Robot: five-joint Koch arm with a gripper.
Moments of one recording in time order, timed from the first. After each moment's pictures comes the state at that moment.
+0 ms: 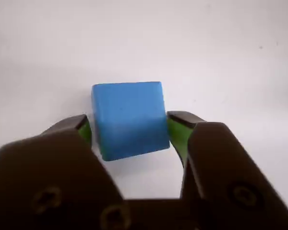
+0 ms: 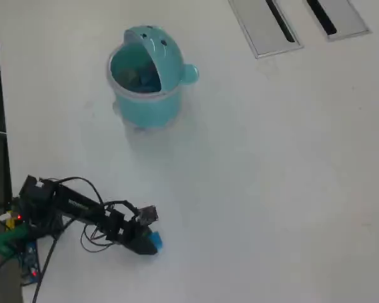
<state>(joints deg) 33.0 83.1 119.7 17.0 -127.4</state>
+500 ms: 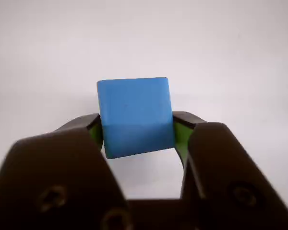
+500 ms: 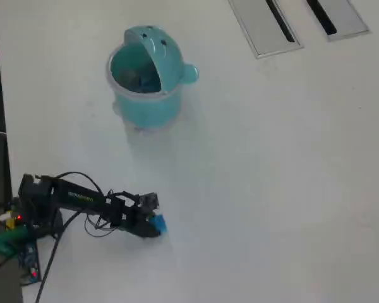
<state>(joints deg) 22.1 86.8 119.7 17.0 -112.3</state>
